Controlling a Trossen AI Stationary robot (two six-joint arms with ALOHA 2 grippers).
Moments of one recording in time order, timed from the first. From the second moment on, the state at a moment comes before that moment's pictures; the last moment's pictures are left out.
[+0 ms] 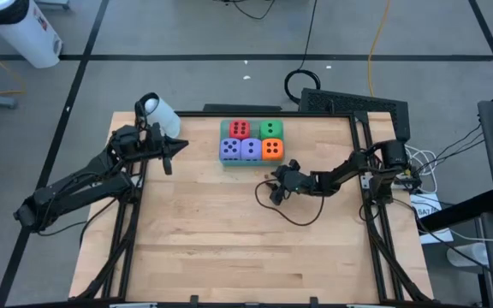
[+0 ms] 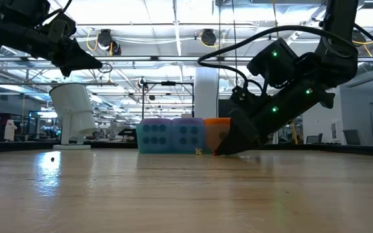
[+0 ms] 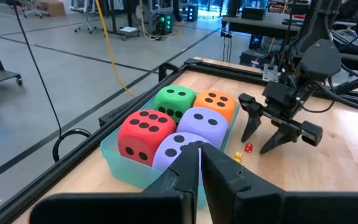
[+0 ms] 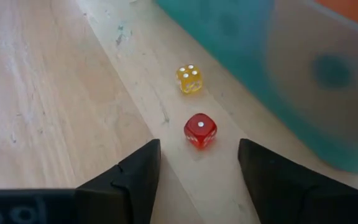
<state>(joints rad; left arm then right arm) 0.68 0.48 0.33 -0.05 0.34 0.02 -0.04 1.83 0.54 0.67 0.35 0.36</state>
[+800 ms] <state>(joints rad) 0.68 0.48 0.33 -0.05 0.34 0.00 -0.06 1.84 0.57 0.65 0.29 0.29</state>
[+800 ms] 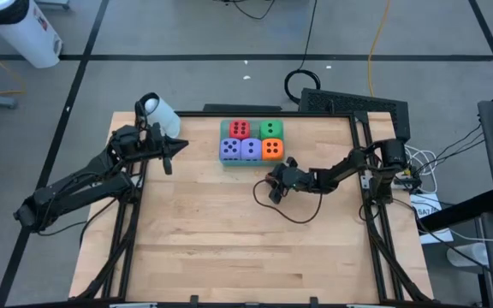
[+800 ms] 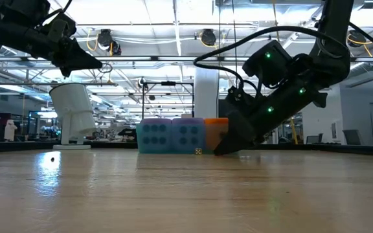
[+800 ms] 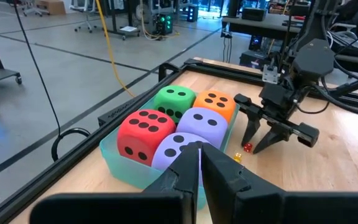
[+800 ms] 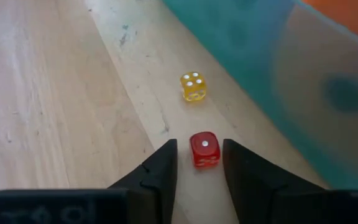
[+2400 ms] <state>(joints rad) 0.68 0.48 0.33 -0.08 0.34 -0.01 -0.15 0.77 0.12 0.80 0.10 0.07</state>
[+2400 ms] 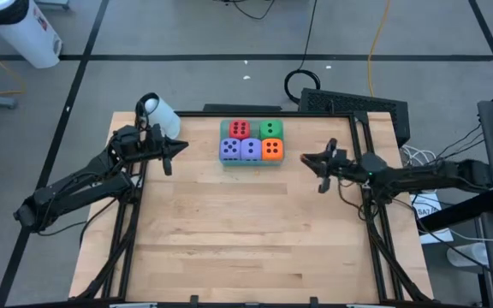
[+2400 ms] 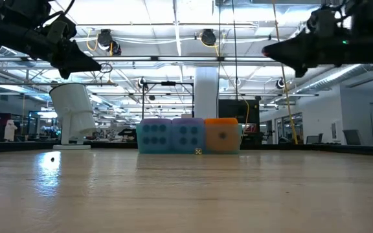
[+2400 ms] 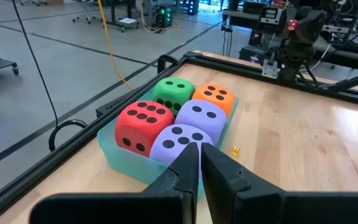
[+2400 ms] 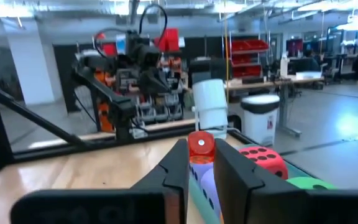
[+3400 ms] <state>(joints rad) 0.68 0.48 0.33 0.00 0.34 -0.04 -0.21 1.16 0.61 0.36 0.23 -0.01</state>
